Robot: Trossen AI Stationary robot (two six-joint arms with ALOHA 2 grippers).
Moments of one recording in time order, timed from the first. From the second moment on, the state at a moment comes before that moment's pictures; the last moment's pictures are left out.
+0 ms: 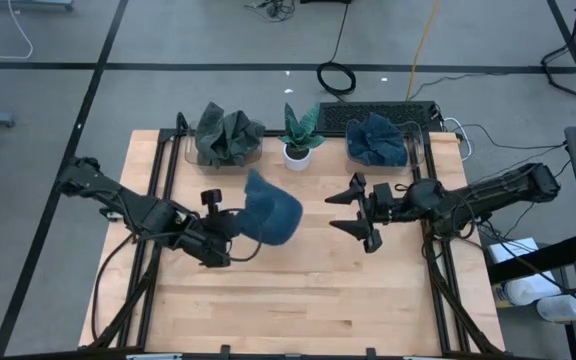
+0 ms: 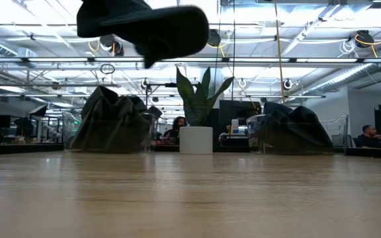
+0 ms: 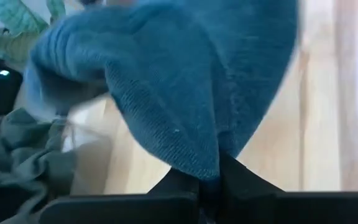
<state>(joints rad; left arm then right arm) -0.46 1.38 1.34 -1.09 -0.59 -0.37 0.20 1.06 0.69 0.61 0.08 0.15</state>
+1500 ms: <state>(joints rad) -0.44 1.69 1.74 -1.13 -1.42 -0.29 0.22 1.24 1.13 0.17 0.48 0.56</state>
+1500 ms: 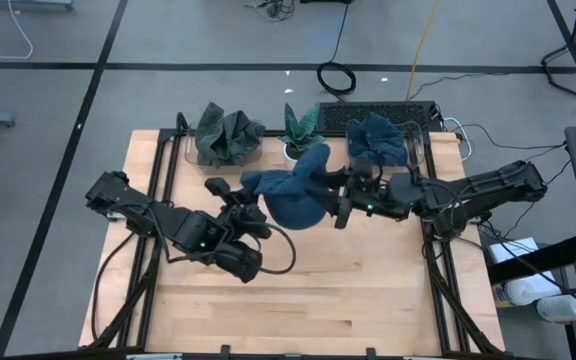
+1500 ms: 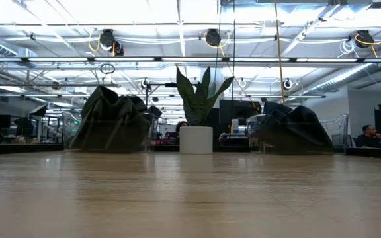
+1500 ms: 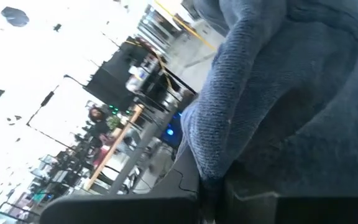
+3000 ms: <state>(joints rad) -0.34 1.72 1.74 -0.99 -1.04 -0.17 0.25 1.37 1.13 0.03 0.56 -0.61</state>
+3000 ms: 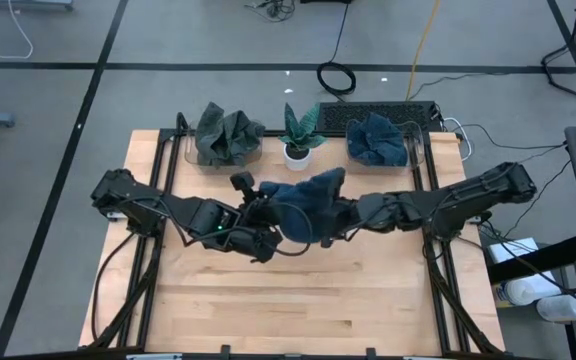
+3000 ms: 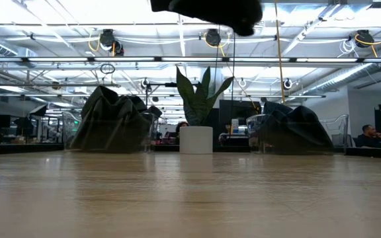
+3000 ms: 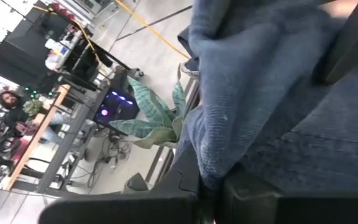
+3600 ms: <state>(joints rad) -0.37 1.72 1.74 -0.99 -1.02 -0.17 0.29 1.37 1.13 -0.05 0.65 -0.67</state>
